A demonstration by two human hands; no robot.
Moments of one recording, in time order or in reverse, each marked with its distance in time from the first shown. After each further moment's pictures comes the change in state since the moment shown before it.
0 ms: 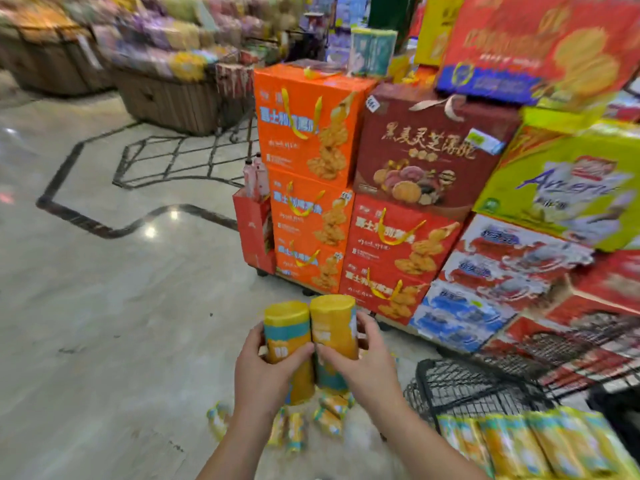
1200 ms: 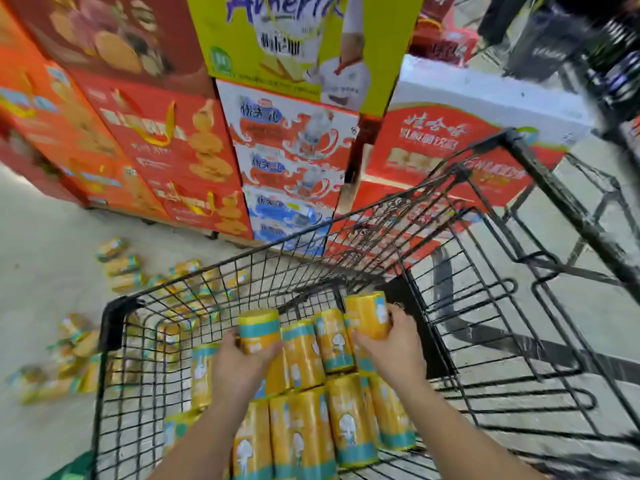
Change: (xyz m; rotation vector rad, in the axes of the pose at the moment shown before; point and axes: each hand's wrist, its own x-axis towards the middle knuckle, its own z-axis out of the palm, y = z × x) left_hand -0.191 -0.160 0.545 0.416 -0.199 -0.368; right_hand 0.020 0.288 -0.601 -0.549 0.264 0.512
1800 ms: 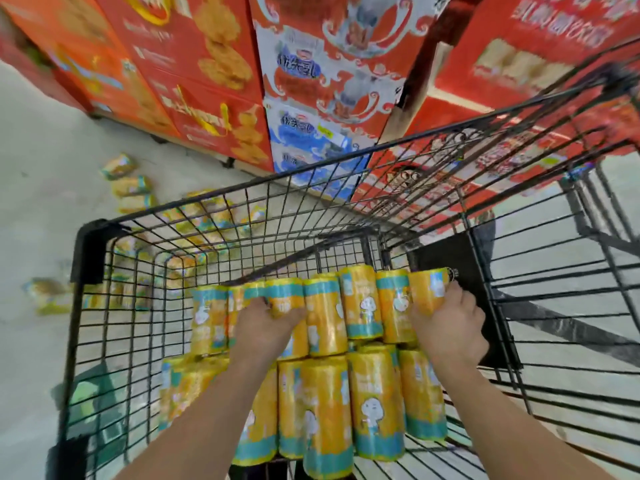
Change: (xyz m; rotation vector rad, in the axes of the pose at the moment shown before) left_hand 0.068 -0.070 0.048 0.295 -0.052 -0.187; right_hand 0.072 0.075 0.056 -0.520 0.142 0.067
